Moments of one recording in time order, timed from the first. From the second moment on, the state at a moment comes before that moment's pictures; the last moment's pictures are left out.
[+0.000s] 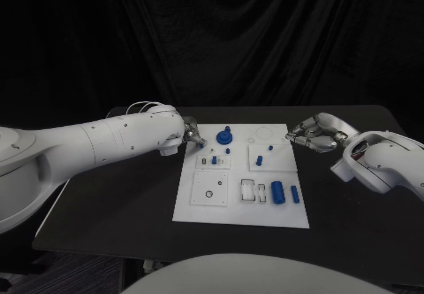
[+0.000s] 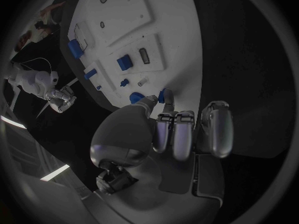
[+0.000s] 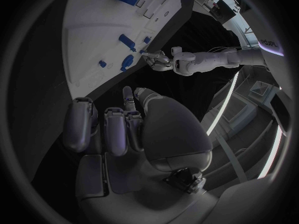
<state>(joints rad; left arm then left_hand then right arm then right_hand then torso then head) 1.27 -0.53 -0.21 1.04 -1.04 0.07 -0.42 1.14 0.08 0.16 0.14 0.38 0.92 0.06 0.19 1.23 1.47 -0.02 1.57 1.31 1.47 -0.07 1.57 1.31 0.05 1.42 0.05 1.41 1.31 1.29 -0.93 -0.25 1.49 -0.88 -0.35 0.11 1.33 0.01 0.27 0.23 0.41 0.99 0.09 0.16 0.25 1.46 0.01 1.50 1.31 1.47 -0.05 1.44 1.31 0.07 1.45 0.05 1.28 1.31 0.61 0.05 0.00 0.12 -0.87</state>
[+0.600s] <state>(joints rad) 1.27 -0.54 -0.21 1.04 -1.04 0.07 -0.41 1.12 0.01 0.39 0.05 0.52 0.94 0.05 0.19 1.24 1.47 -0.02 1.57 1.31 1.47 -0.07 1.57 1.31 0.05 1.41 0.05 1.41 1.31 1.29 -0.92 -0.25 1.49 -0.88 -0.35 0.10 1.33 0.02 0.27 0.22 0.41 0.99 0.09 0.16 0.25 1.46 0.01 1.50 1.31 1.47 -0.05 1.44 1.31 0.07 1.45 0.05 1.27 1.31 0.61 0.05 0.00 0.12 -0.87</state>
